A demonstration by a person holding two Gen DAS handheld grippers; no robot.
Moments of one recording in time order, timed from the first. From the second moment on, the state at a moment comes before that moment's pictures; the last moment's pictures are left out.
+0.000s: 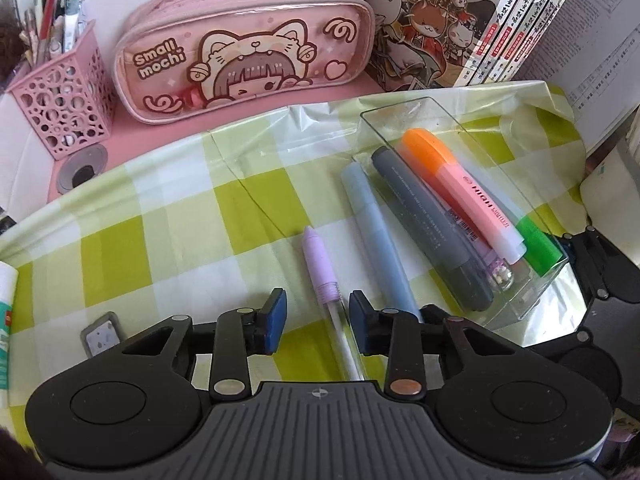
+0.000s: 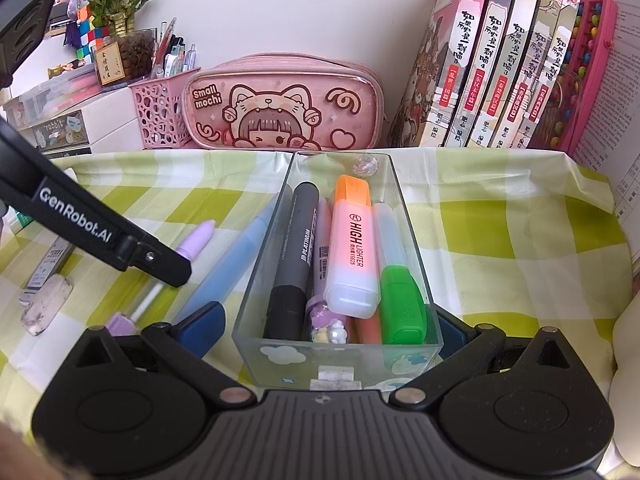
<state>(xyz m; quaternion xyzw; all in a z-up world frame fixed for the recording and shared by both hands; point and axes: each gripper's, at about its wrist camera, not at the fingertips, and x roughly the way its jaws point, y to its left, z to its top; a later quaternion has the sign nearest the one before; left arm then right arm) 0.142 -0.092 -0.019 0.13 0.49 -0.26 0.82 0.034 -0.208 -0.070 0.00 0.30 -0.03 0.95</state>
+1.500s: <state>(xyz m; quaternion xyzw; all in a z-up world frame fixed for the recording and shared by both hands) 0.161 -0.058 -0.023 -0.08 0.55 -0.22 0.80 0.034 -0.207 -0.071 0.00 0.30 -0.03 0.95</state>
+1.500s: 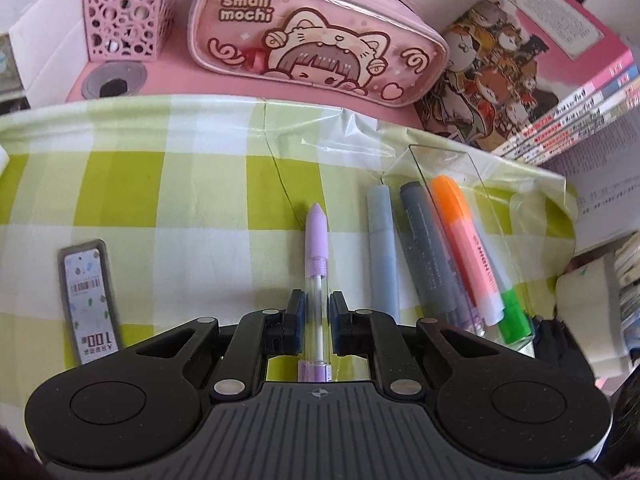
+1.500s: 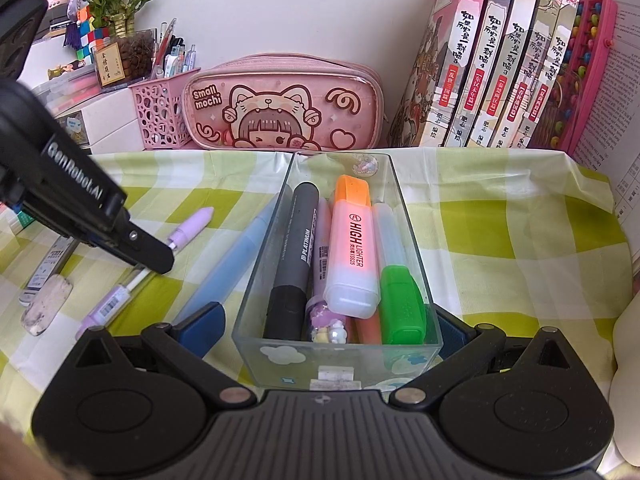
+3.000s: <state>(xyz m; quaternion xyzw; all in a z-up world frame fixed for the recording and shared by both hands) 0.176 -0.104 -0.005 -0.27 0.55 -0.29 0.73 0.034 -0.207 -0.070 0.00 0.30 -0.03 0.95</state>
